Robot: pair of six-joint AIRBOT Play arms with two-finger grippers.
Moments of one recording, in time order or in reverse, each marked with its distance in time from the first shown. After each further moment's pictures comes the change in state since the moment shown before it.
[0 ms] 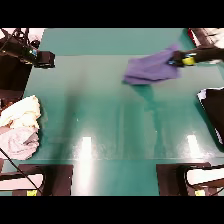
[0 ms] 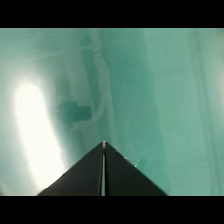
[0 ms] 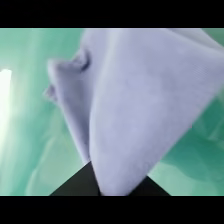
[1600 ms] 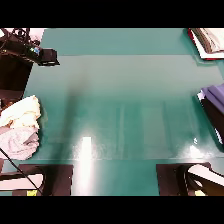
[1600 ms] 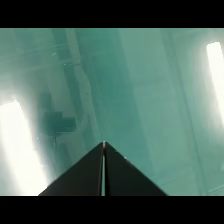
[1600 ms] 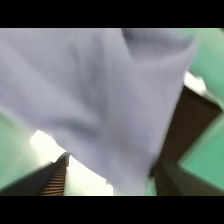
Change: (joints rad) left arm 0.000 0.000 0.000 -0.086 0.034 0.032; right arm -0.838 0.380 -0.196 -0.481 0.341 0.233
